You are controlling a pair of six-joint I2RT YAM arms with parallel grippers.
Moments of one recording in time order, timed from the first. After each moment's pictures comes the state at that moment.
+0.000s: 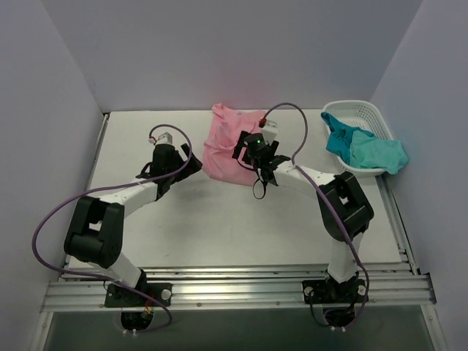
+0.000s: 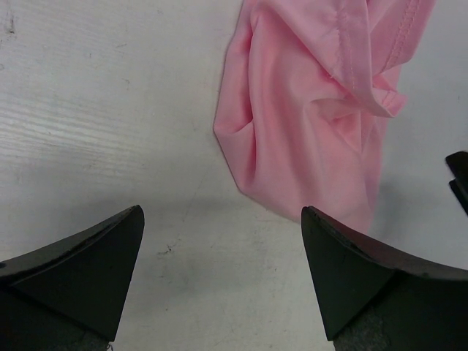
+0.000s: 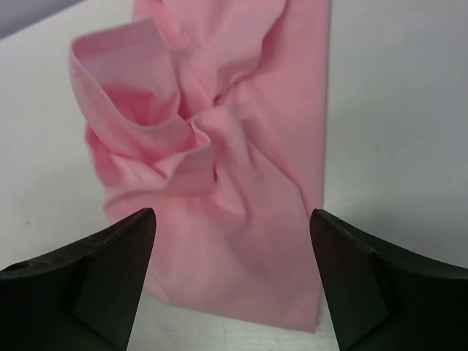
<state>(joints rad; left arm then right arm) -0.31 1.61 0.89 0.13 -0.02 -0.72 0.60 1.87 1.22 0.07 0.42 0.67</state>
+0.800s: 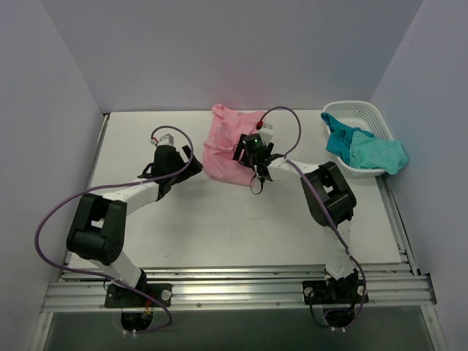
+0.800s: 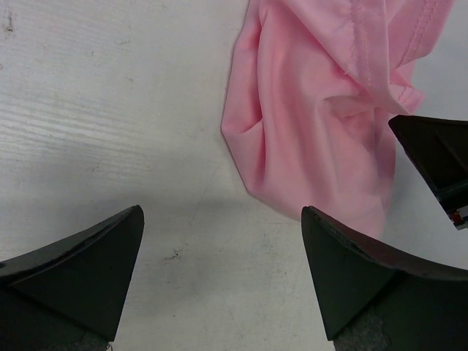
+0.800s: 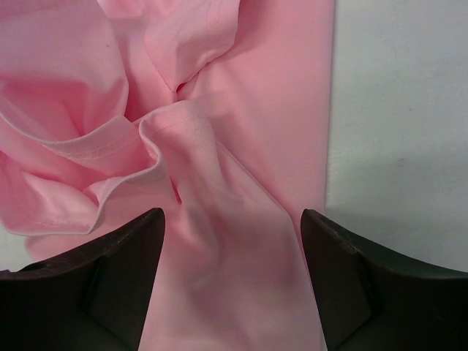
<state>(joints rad) -0.31 1.64 0.89 0.14 -0.02 -0.69 0.54 2.08 1.36 0.10 0.34 0.65</state>
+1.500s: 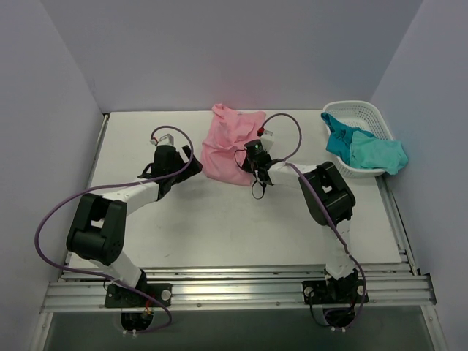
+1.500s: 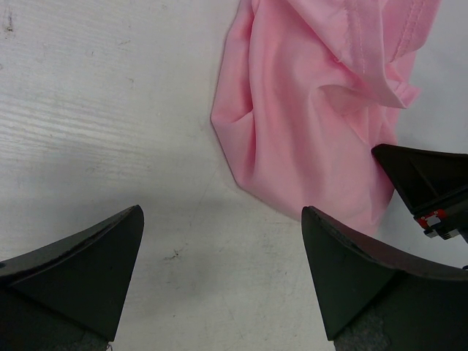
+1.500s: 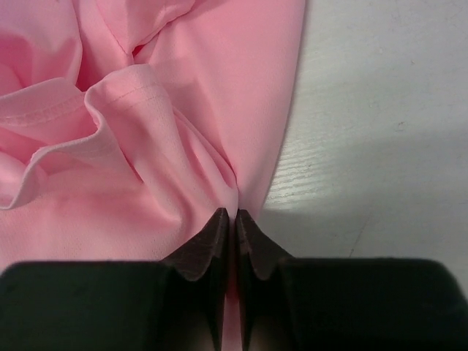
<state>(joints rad) -0.31 1.64 0.89 0.14 -0.02 -0.69 0.54 2.09 1.28 0.15 0.31 0.69</state>
